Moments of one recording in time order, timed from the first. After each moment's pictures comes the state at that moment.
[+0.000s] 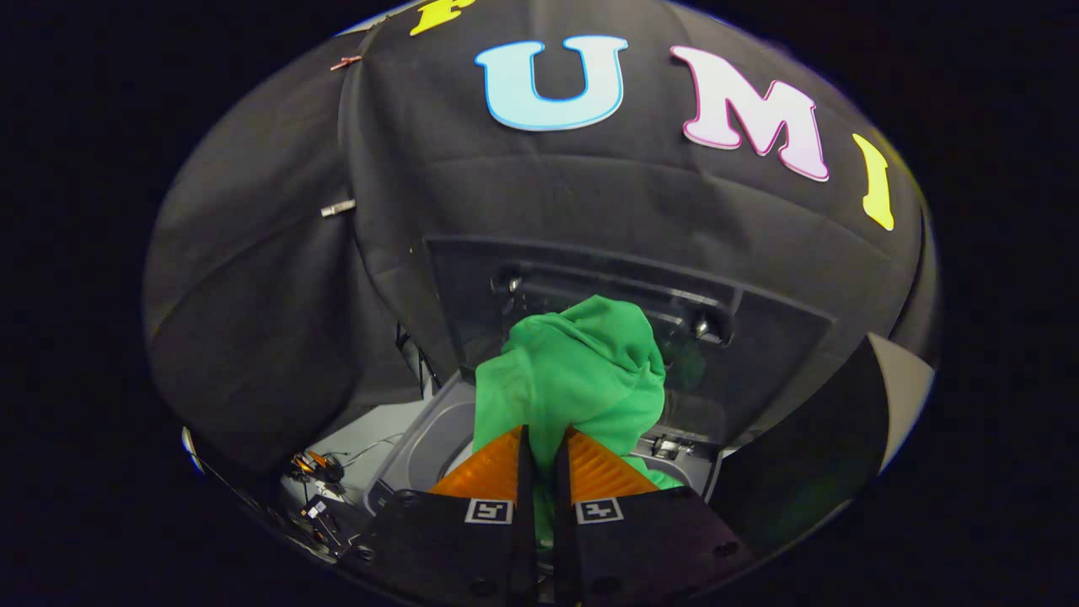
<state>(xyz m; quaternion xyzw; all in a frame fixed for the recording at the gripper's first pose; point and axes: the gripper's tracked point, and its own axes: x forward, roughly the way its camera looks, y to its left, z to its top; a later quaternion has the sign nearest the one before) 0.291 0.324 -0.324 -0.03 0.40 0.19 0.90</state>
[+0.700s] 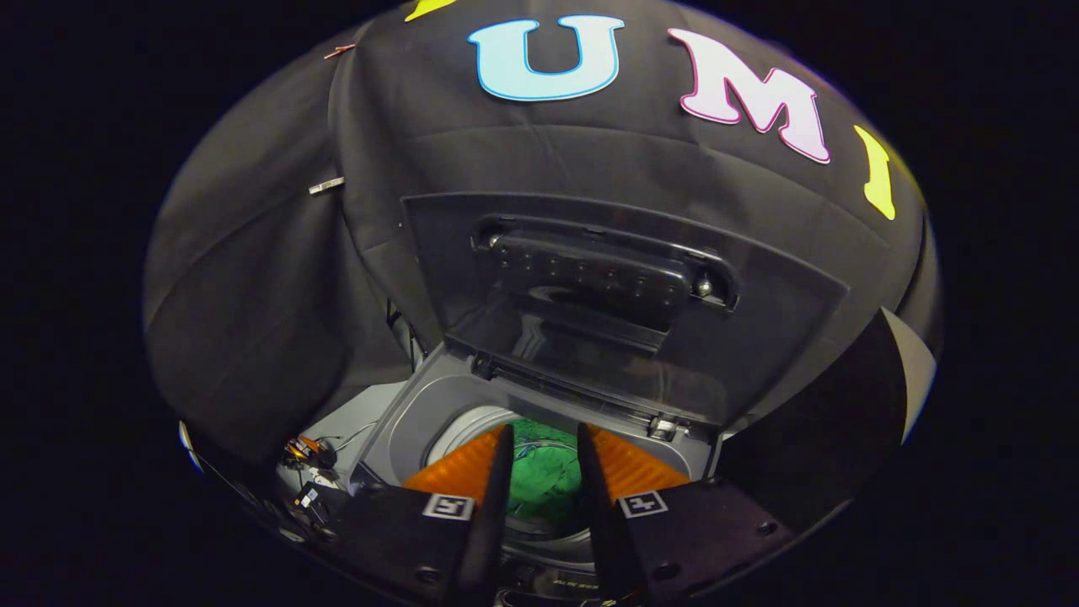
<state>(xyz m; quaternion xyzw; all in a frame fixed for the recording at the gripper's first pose) 0.286 0.305 -0.329 -0.04 0.42 0.18 0.89</state>
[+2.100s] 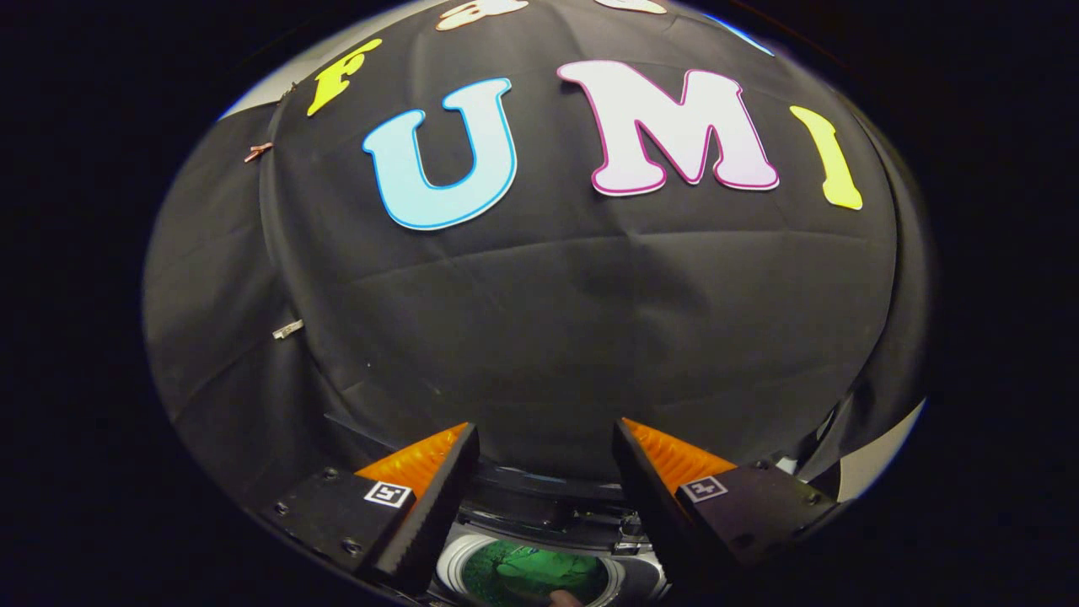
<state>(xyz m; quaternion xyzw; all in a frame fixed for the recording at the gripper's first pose) 0.449 0.282 -0.255 0.09 0.30 0.12 0.94</state>
